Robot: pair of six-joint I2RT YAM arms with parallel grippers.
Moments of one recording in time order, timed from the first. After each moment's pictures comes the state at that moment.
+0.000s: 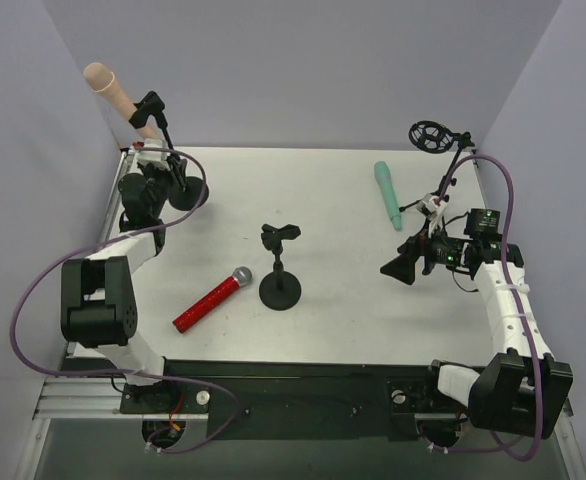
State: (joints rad) left arm 0.03 1.61 0.95 0.78 0.25 -0.07; right arm -0.17 1.15 0.87 -0.68 -1.04 -0.53
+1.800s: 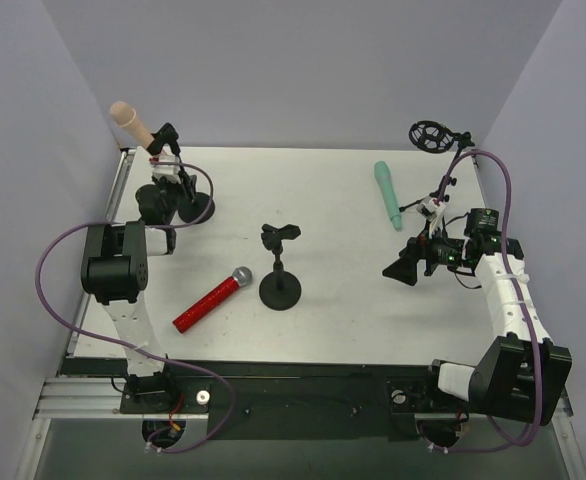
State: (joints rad) left arm 0.06 2.03 1.01 1.04 0.27 -0.07; right arm -0.20 1.22 0.89 -0.77 -1.04 -0.61
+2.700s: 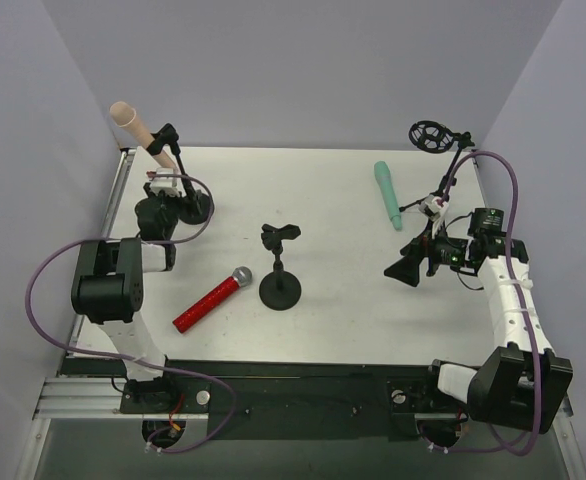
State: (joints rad) left arm 0.04 1.86 0.81 1.02 0.18 -0.08; right arm -0.20 1.19 0.91 -0.80 -1.06 -0.65
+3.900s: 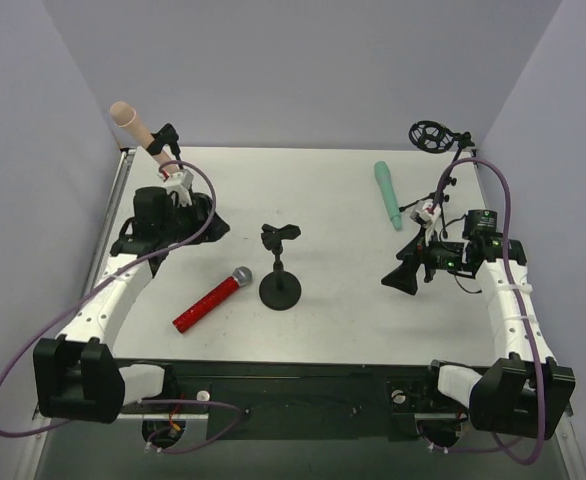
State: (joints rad) left arm -0.10 1.19 0.91 -0.19 0.38 -0.33; right arm -0.15 1.14 0.93 -0.91 -1.04 -0.76
